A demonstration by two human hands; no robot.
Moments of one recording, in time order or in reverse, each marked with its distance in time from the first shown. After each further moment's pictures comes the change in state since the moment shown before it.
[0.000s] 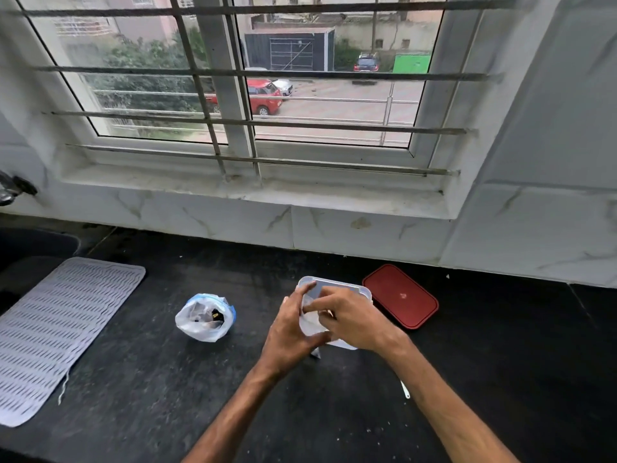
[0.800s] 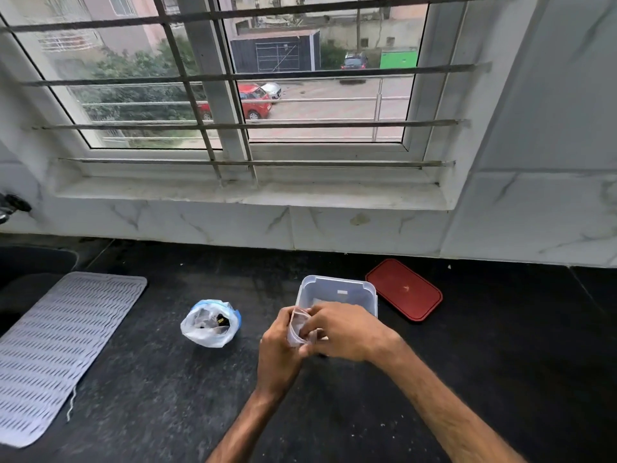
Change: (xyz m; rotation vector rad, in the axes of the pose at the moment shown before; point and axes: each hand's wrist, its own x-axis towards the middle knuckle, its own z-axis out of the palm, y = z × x) left_hand -0.031 -0.015 -0.009 0.099 0.232 -0.046; right_hand -0.003 -0.030 0.016 -0.145 -0.185 0.033
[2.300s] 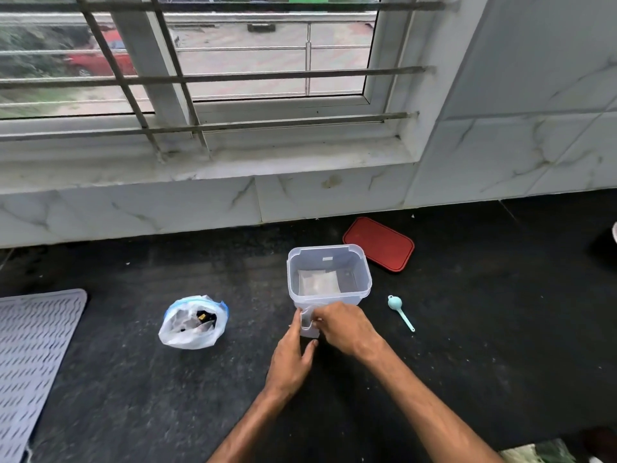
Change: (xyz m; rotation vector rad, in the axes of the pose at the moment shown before) left_hand -0.014 -0.091 0.005 -0.034 -0.600 -0.175; right_hand 0.033 0.000 0.103 0.029 0.164 0.486
